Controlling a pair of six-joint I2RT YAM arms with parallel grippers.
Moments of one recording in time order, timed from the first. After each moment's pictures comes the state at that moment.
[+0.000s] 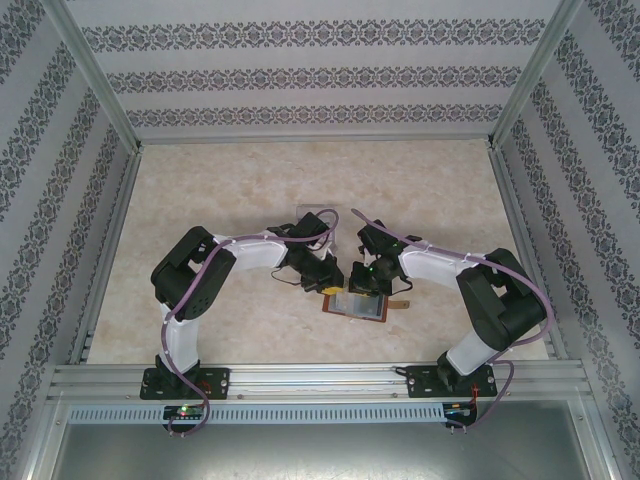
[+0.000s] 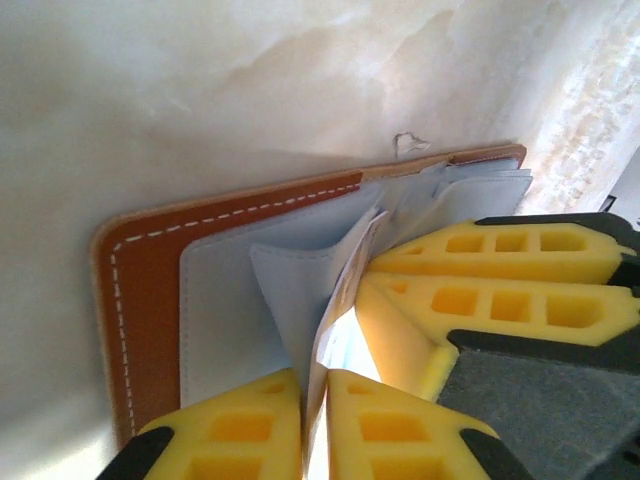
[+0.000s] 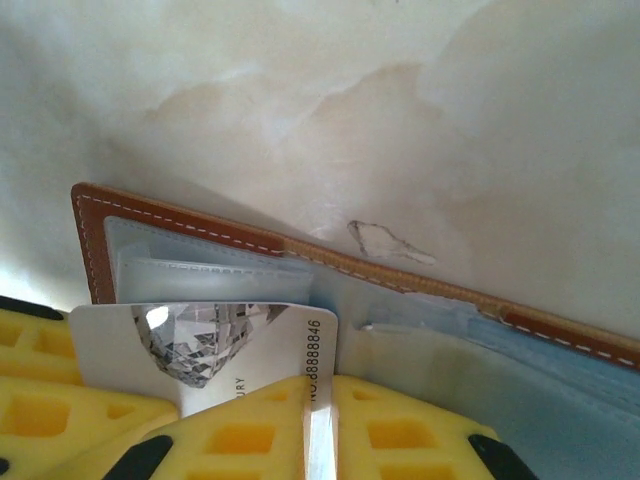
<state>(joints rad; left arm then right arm) -0.69 1.96 1.16 -0.35 0.71 -0.87 0.55 1.60 0.80 -0.51 -0.35 0.70</state>
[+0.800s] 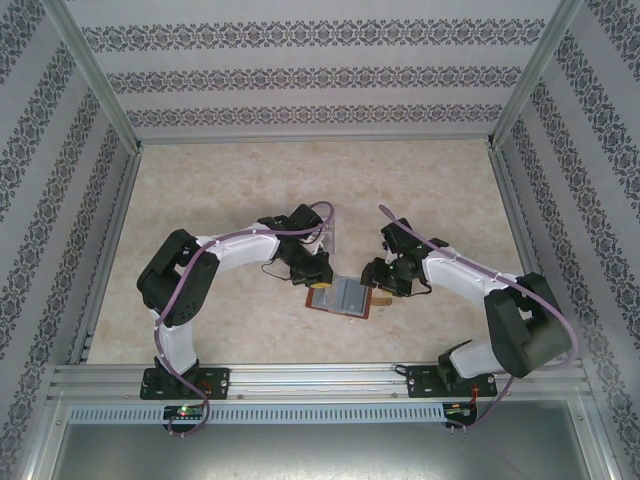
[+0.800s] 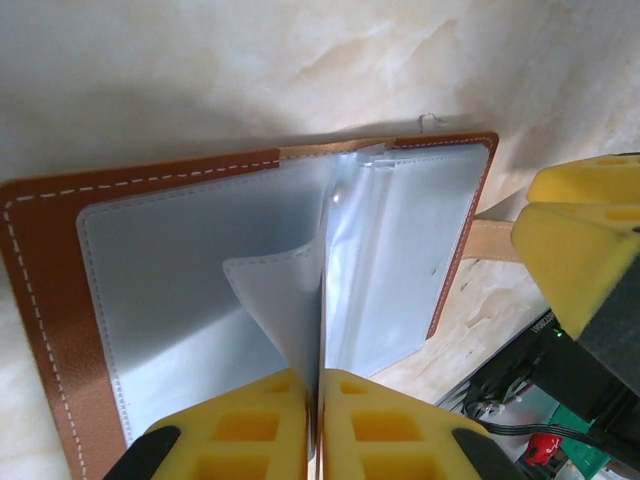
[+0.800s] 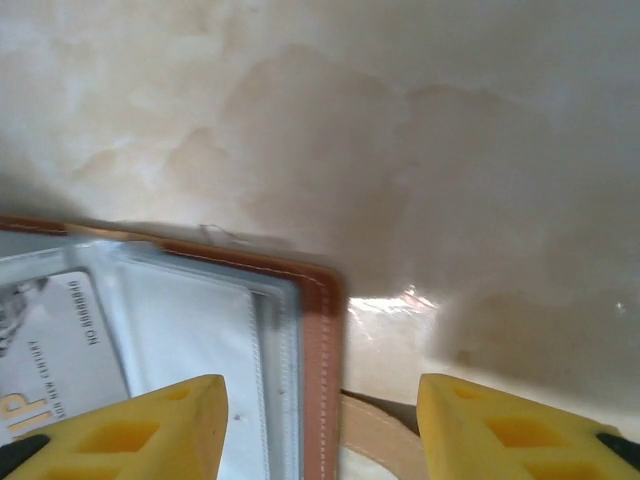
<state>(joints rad) -0.66 1.87 1.20 -0.57 0.60 -0.71 0.43 1.42 0.72 -0.57 -0.29 0.70</state>
